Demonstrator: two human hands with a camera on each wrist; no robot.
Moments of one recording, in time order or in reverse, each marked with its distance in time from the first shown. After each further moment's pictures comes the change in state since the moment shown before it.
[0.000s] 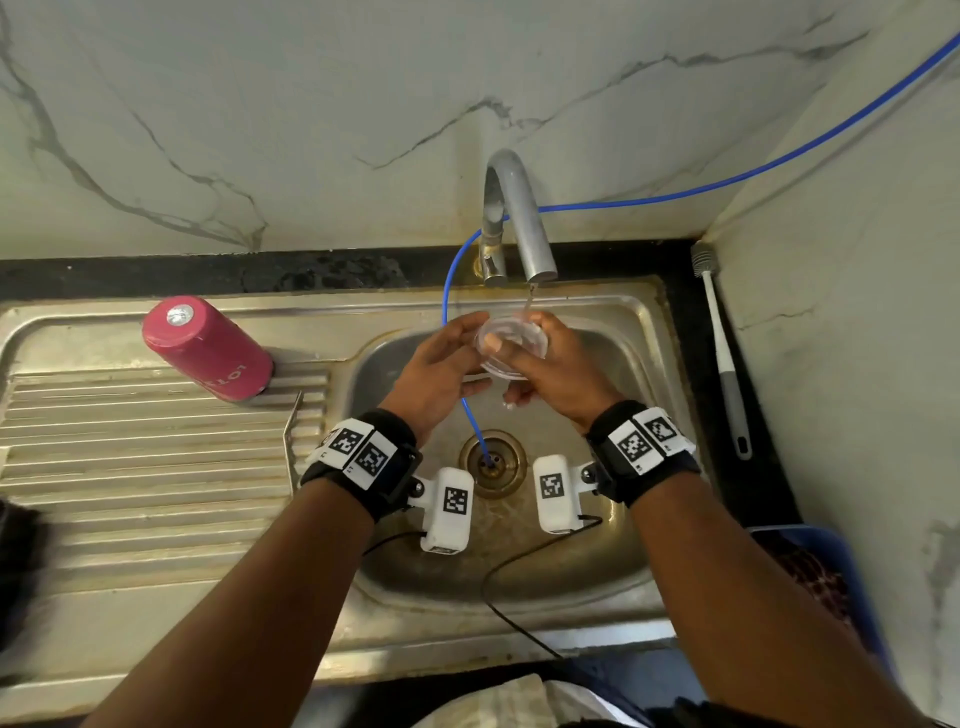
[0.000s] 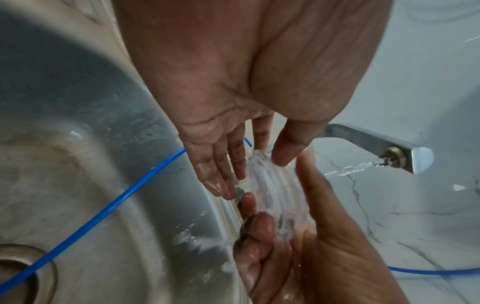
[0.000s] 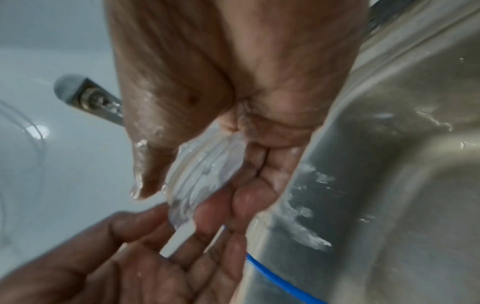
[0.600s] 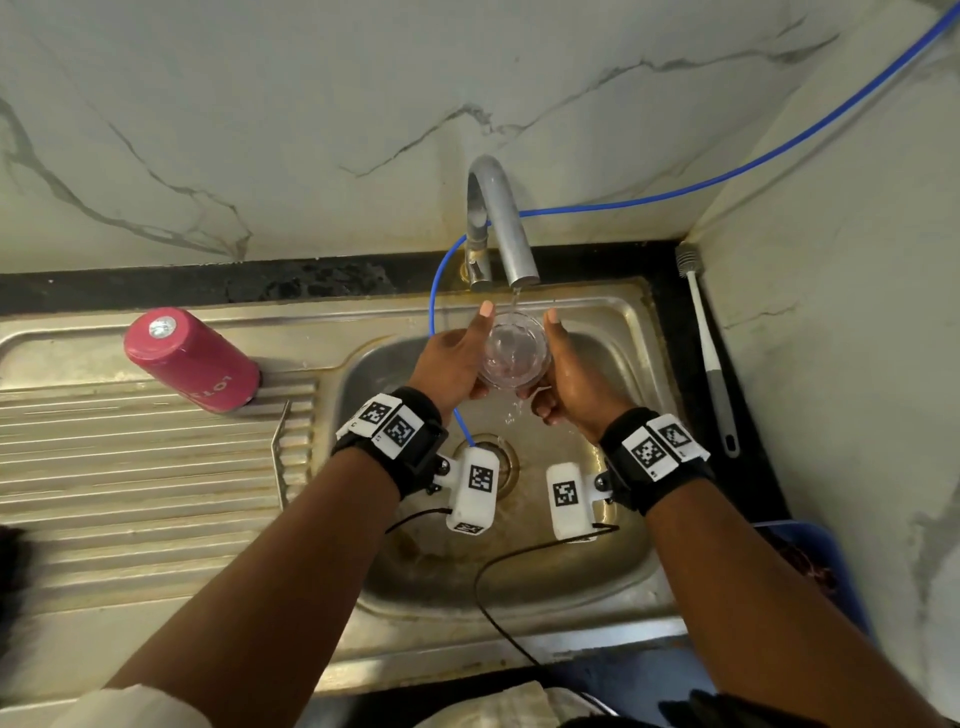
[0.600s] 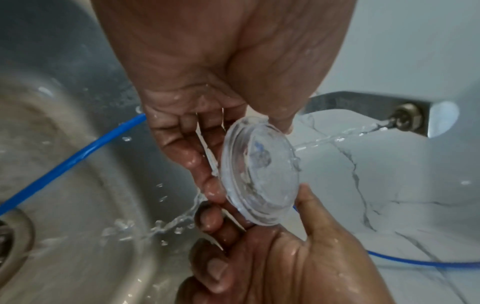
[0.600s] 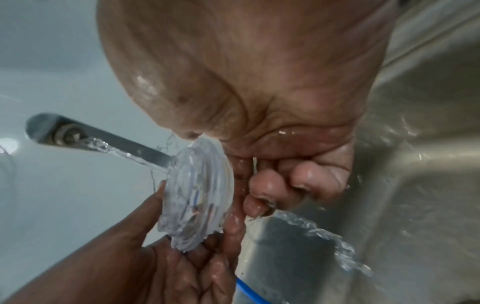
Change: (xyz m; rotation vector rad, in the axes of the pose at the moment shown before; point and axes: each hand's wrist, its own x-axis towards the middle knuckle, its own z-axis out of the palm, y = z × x) left_hand 0.020 0.010 0.030 0.281 0.121 -0.082; right_hand -0.005 0.011 -0.026 -0.071 -0.021 0.202
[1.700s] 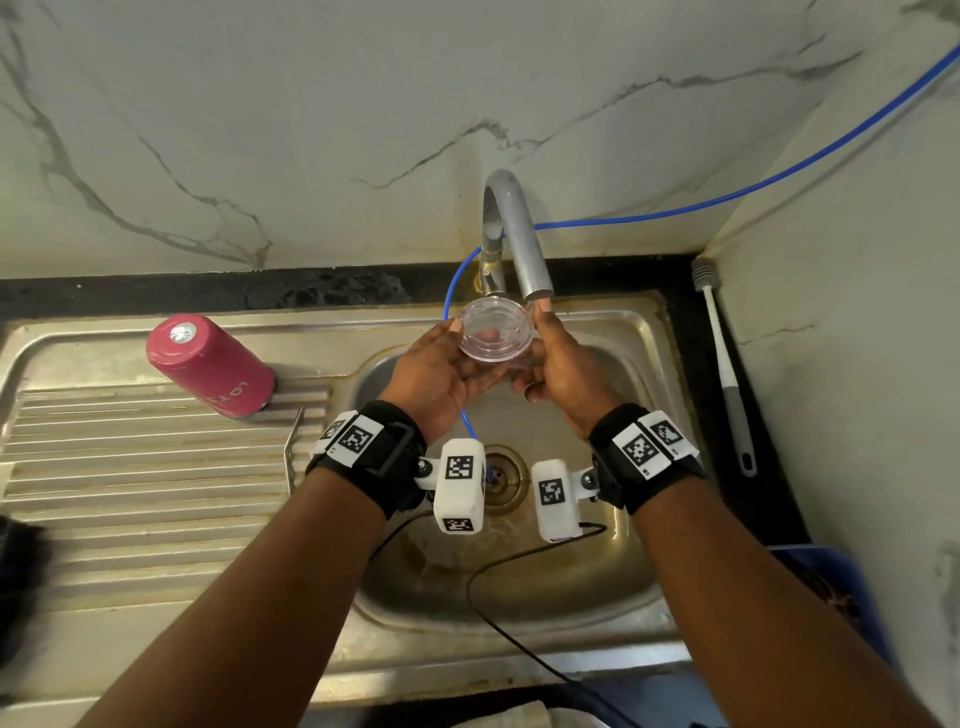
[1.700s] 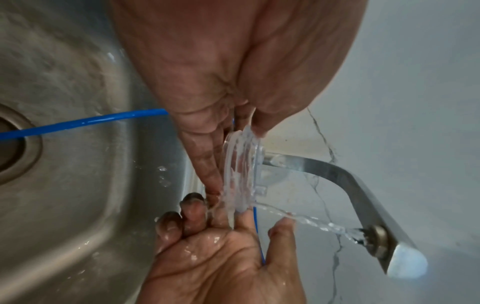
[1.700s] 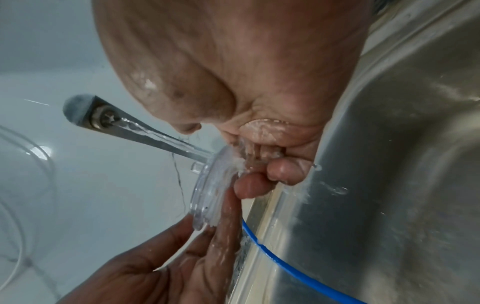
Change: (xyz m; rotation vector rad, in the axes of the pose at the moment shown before) left_hand -0.011 0.008 -0.020 -0.721 -0.041 -0.081; right_hand 0.007 -0.029 0.025 0.099 0.069 -0.179
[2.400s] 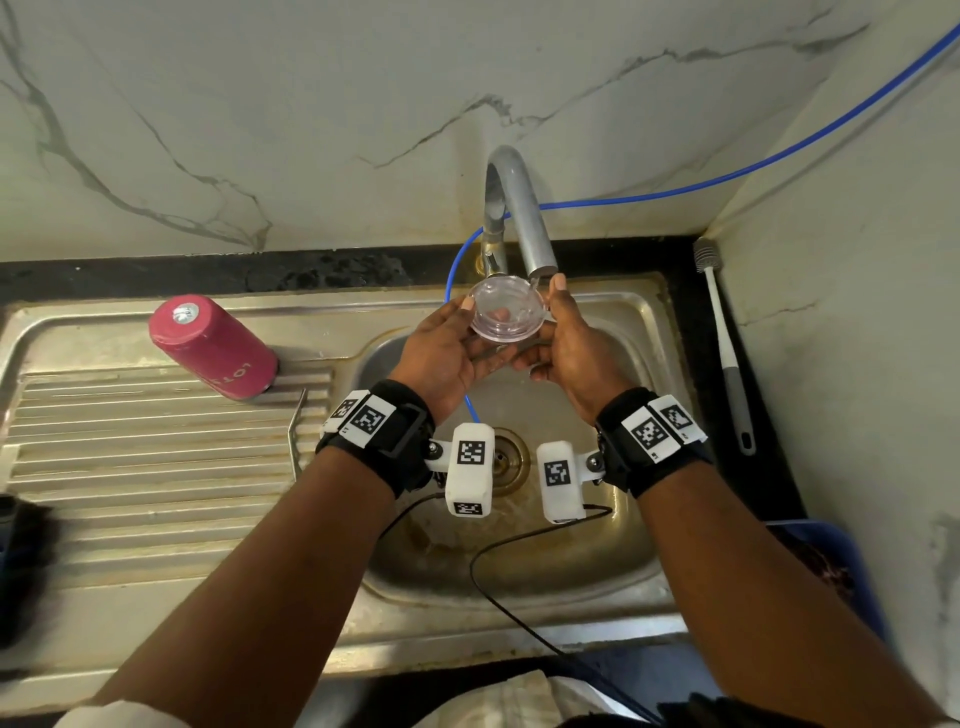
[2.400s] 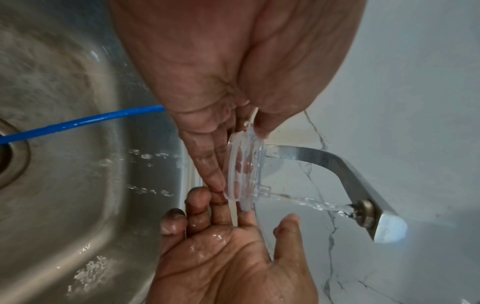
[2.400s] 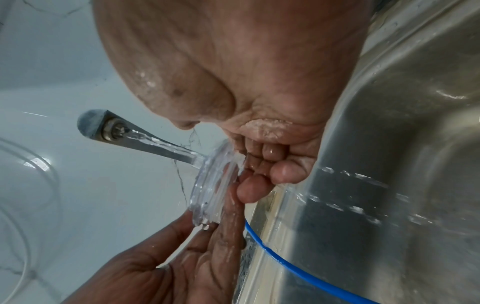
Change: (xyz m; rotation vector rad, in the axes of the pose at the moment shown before) left_hand -0.009 0.001 0.008 0.029 -0.020 0.003; right_hand -0.007 -0.002 0.000 0.042 0.049 0.042
